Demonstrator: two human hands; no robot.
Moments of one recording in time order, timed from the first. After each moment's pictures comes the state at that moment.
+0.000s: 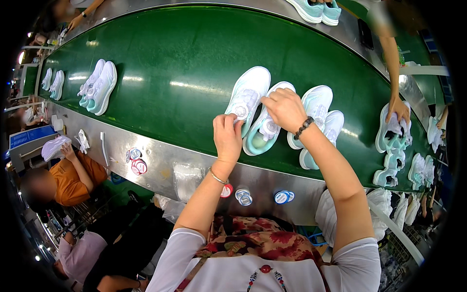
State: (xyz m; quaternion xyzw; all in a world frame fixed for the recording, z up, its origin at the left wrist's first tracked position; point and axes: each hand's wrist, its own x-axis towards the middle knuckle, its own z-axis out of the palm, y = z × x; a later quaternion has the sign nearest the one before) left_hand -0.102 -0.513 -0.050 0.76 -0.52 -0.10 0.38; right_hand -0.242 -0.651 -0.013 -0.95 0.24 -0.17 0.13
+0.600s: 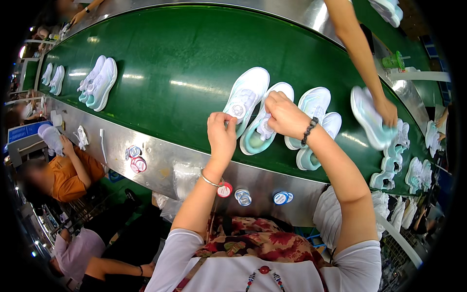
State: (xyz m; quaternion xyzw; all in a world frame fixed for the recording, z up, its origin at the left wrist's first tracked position) left_hand -0.085 -0.515 -0.033 0.77 -0.45 -0.17 0.41; right_hand -0.238 -0.647 0.013 -0.92 0.26 -0.03 0.28
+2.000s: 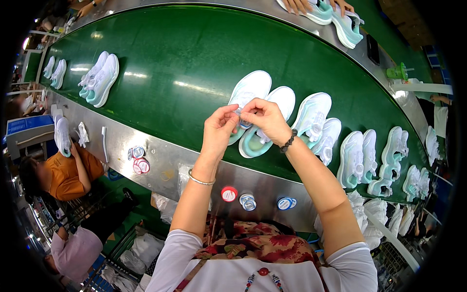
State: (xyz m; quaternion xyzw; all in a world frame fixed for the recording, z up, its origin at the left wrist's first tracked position) left_hand -0.043 -0.526 -0.009 0.58 -0.20 -0.53 0.58; right_hand -0.174 -0.615 -0.016 -0.51 0.36 -0.21 0.75
